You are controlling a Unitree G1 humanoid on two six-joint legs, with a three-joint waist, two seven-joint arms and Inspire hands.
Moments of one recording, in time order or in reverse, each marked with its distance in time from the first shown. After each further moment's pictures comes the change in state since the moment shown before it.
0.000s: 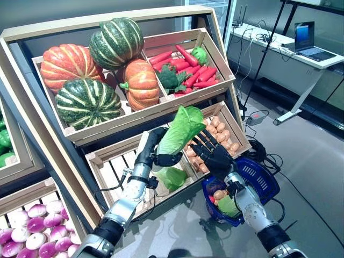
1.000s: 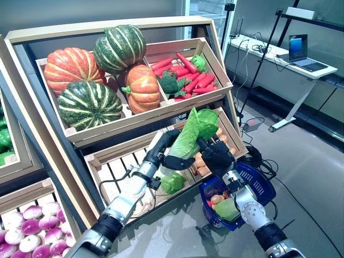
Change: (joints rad) left arm -0.027 -0.036 -0.027 0.002 -0.457 0.080 -0.398; right arm -0.002 0.015 -0.011 -0.015 0.153 -0.006 0.102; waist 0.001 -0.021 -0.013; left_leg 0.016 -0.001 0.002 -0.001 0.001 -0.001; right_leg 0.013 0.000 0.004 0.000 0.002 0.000
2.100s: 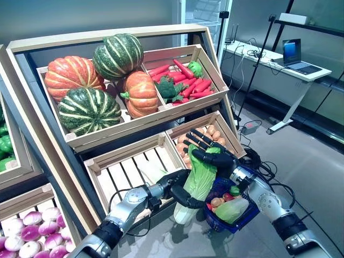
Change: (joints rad) left arm 0.036 0.078 -0.102 0.050 -0.055 0.238 -0.396; right arm -0.069 -0.200 0.008 -0.018 -0.176 0.298 0.107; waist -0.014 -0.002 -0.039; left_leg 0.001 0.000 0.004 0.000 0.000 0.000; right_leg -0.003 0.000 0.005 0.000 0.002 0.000
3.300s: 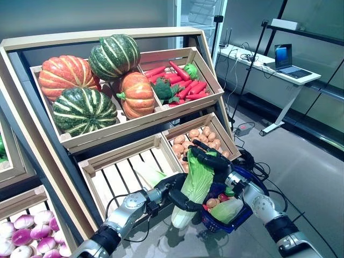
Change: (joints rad) left arm 0.030 0.005 -0.005 -0.005 -0.010 0.000 0.053; right arm 0.012 0.085 -0.021 0.075 0.012 -0.001 0.003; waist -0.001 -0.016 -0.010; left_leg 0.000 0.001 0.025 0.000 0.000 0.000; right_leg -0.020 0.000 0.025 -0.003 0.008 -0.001
